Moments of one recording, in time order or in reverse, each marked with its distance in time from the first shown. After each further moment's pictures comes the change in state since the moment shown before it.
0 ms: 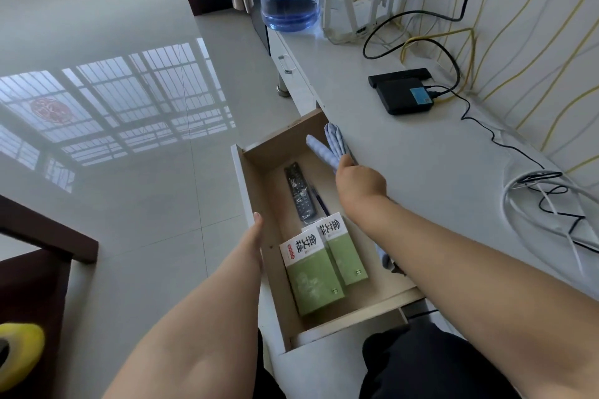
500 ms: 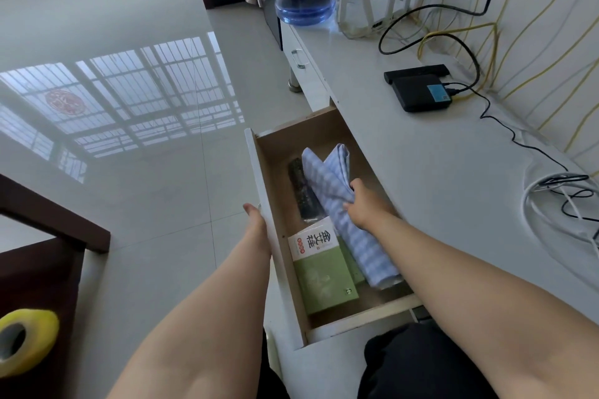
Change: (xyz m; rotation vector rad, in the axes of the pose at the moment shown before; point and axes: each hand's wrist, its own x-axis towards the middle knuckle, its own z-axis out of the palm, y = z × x) left_hand -0.007 0.021 0.000 -0.047 0.235 -0.034; right_hand -0.001 0.009 0.066 0.570 -0.253 0.029
